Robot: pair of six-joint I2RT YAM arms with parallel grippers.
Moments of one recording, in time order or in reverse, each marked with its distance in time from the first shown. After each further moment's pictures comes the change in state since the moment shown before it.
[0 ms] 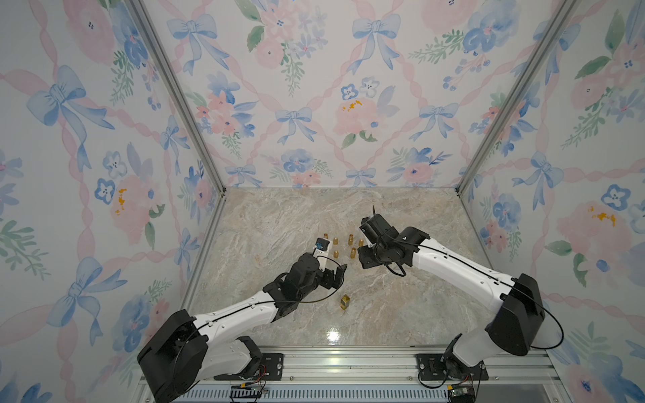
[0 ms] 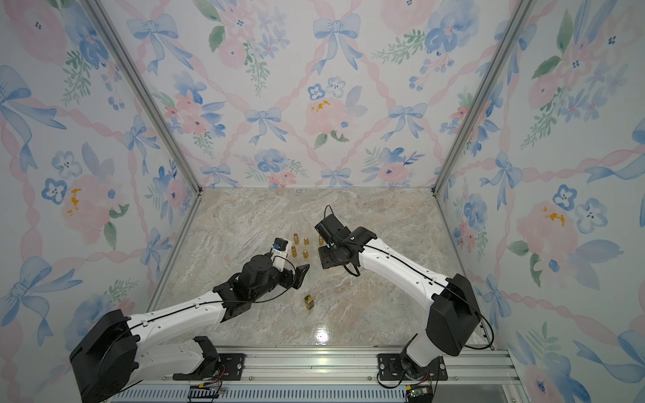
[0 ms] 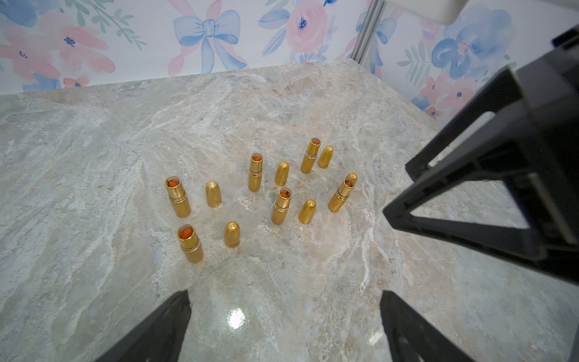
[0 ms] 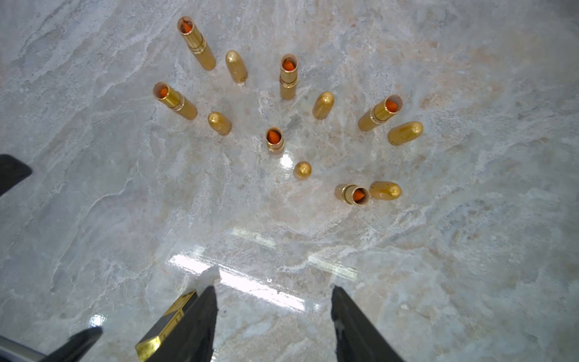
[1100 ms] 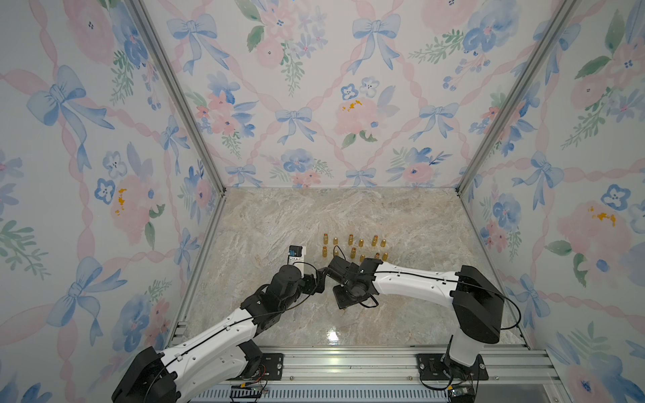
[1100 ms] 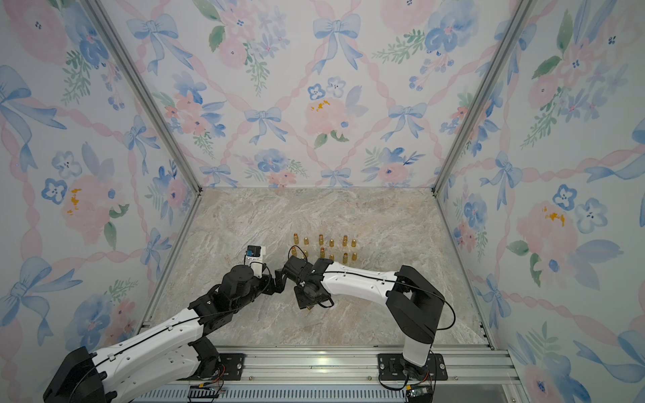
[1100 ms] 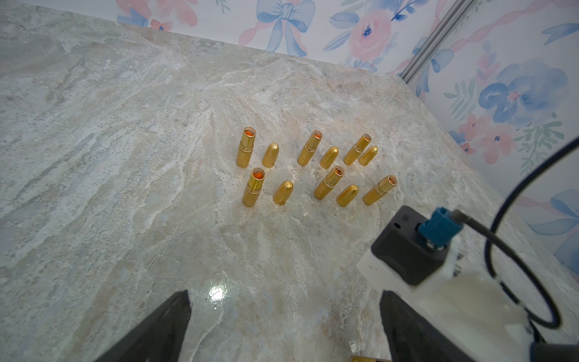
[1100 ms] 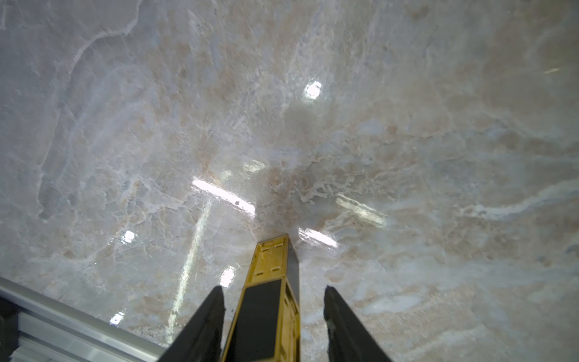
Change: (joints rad) left arm 0.068 -0.249 -0.122 -0.173 -0.059 -0.199; right arm 0.251 0.243 -0.098 0.111 -0.103 0.258
